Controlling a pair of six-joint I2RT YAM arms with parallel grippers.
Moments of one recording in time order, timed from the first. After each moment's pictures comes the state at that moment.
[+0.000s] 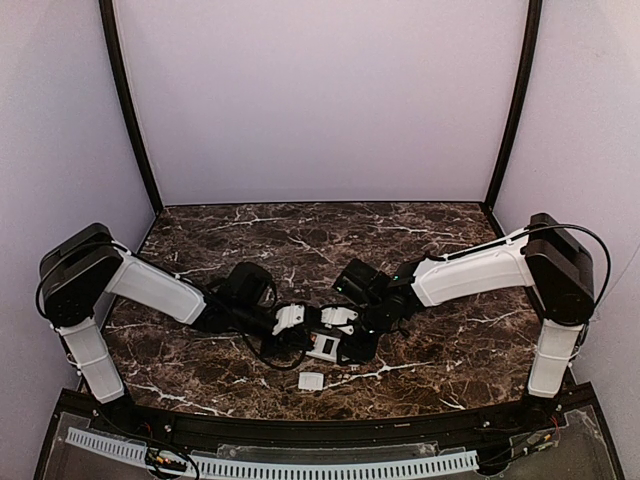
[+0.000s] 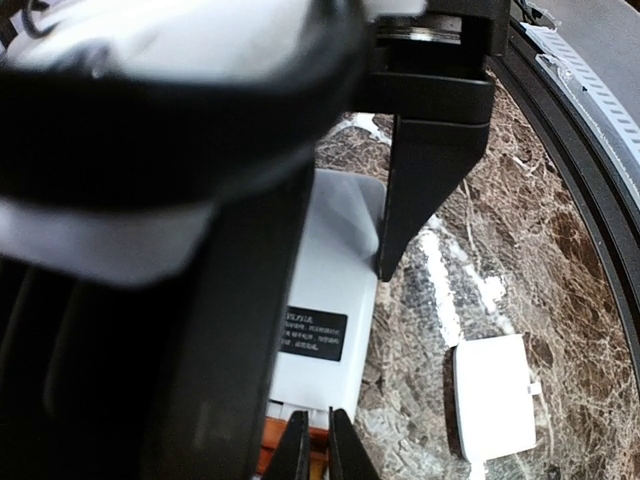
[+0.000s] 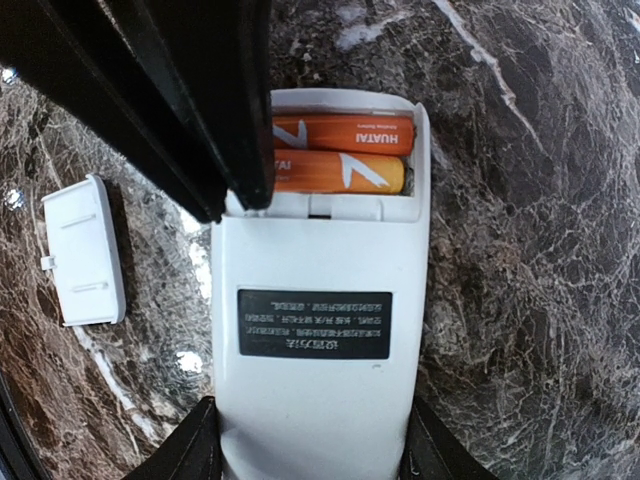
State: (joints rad) left arm -0.82 1.78 0.76 0.21 0.59 0.60; right arm 1.02 1.87 1.15 -0.47 -0.18 -0.26
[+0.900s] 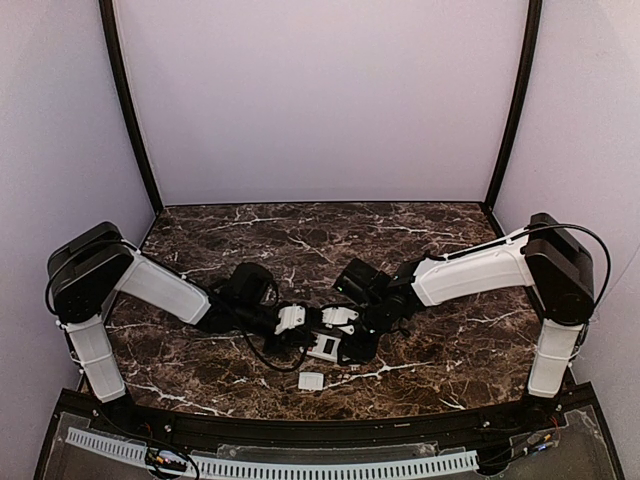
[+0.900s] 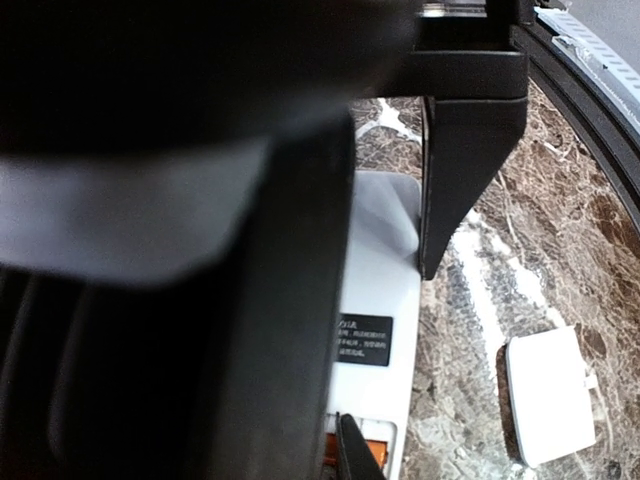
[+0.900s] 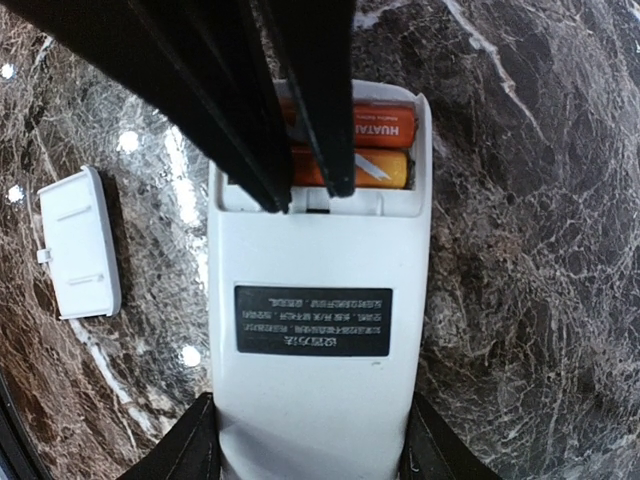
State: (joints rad) left arm -0.81 1.83 0.77 0.29 0.57 0.68; right arm 1.02 1.87 1.15 -0.48 -0.19 -0.26
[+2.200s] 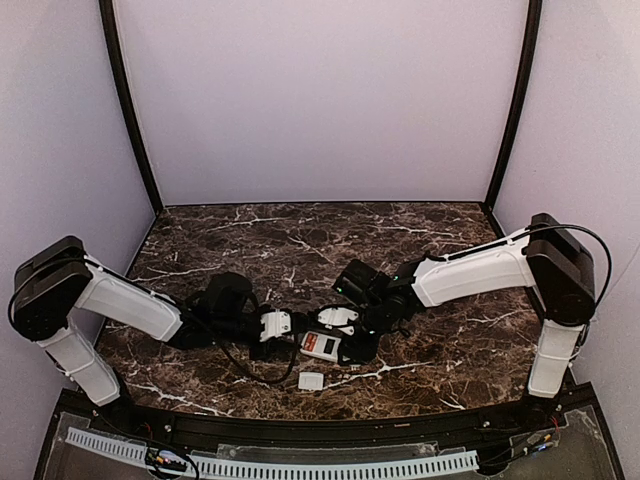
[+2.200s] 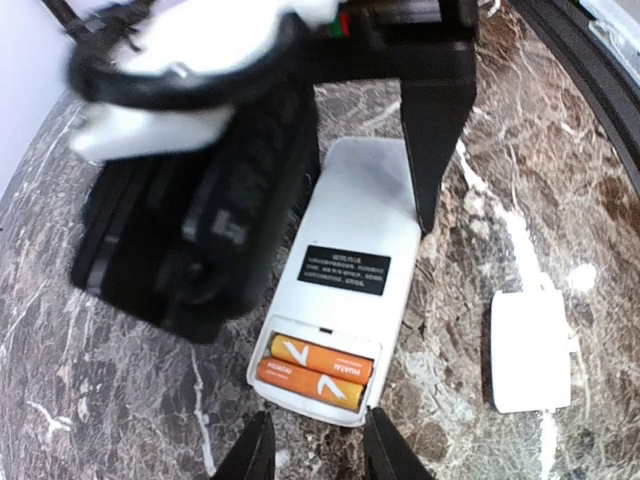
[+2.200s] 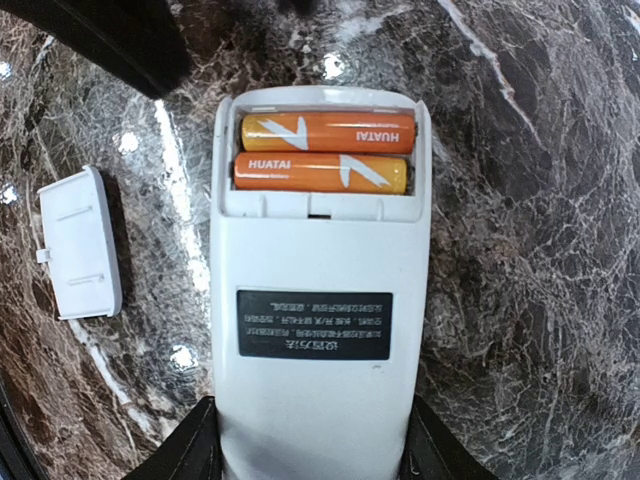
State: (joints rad) left arm -0.87 1.64 0.60 0.36 0.36 0.64; right arm 1.03 1.86 1.15 -0.48 -0.17 -0.26
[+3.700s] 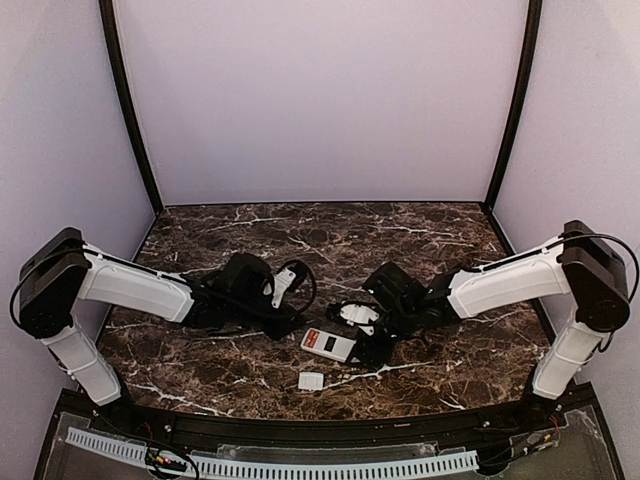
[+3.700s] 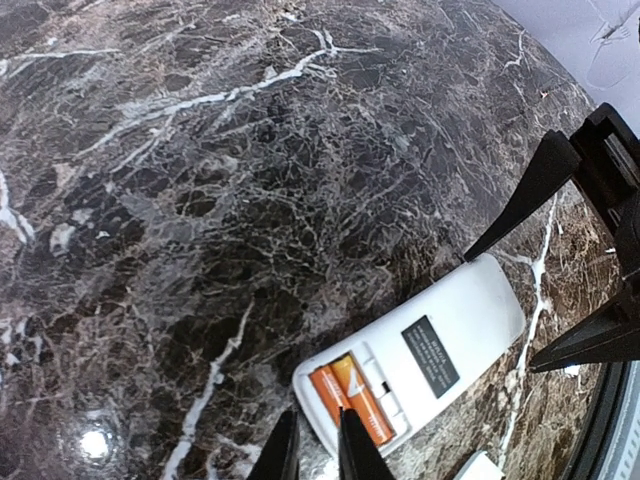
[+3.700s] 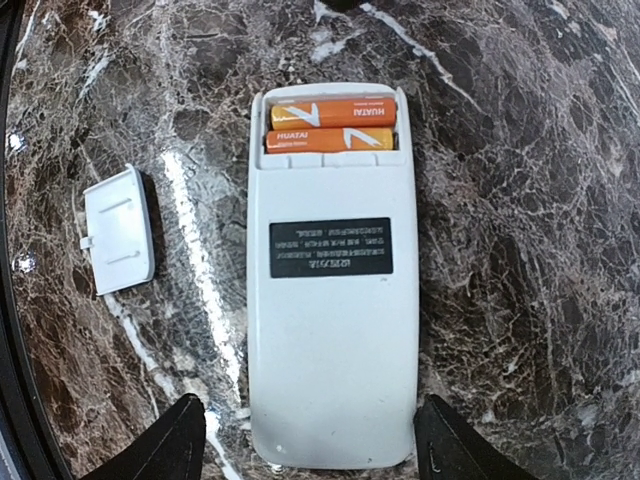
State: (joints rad) left arm -0.87 1.63 0.78 0.11 0.17 -0.23; right arm 0.99 1.68 0.89 -0.24 -0.22 -0.16
